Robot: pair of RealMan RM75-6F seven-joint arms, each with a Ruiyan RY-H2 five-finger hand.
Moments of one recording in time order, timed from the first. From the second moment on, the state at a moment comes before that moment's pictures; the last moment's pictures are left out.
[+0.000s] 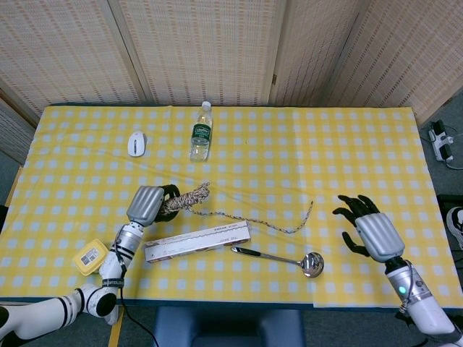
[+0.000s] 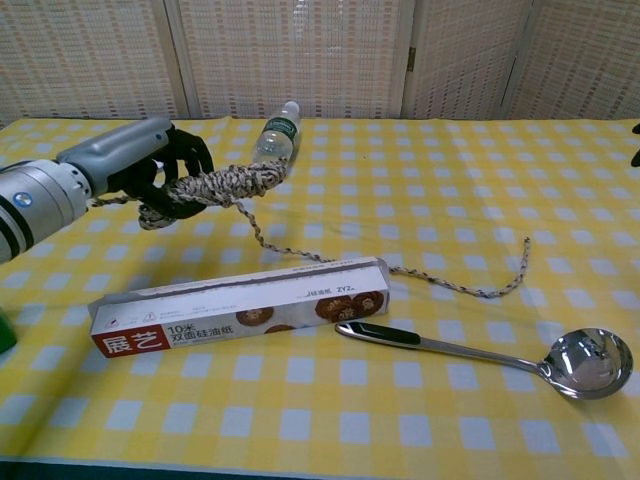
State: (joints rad) left arm -0.71 -1.64 -0.21 -1.32 1.20 1.06 0.11; right arm 0.31 -1.10 0.09 -1.71 -1.49 1.14 -0.05
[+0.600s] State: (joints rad) left arm -0.70 -1.61 -0.22 -1.37 1.17 1.04 0.13; right arm 0.52 -1.41 0.10 -1.41 -1.35 0.91 -0.25
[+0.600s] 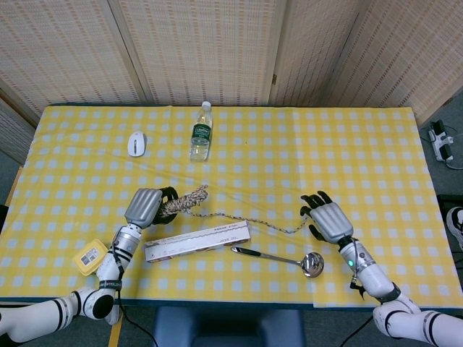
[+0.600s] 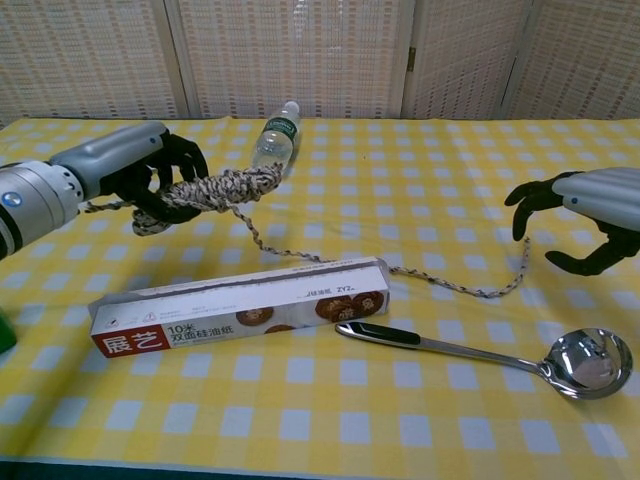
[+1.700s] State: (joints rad) left arm -0.69 -1.62 -0.22 -1.35 1.11 1.01 0.16; right arm 0.58 -1.56 0.07 -1.16 -1.35 0.88 -0.18
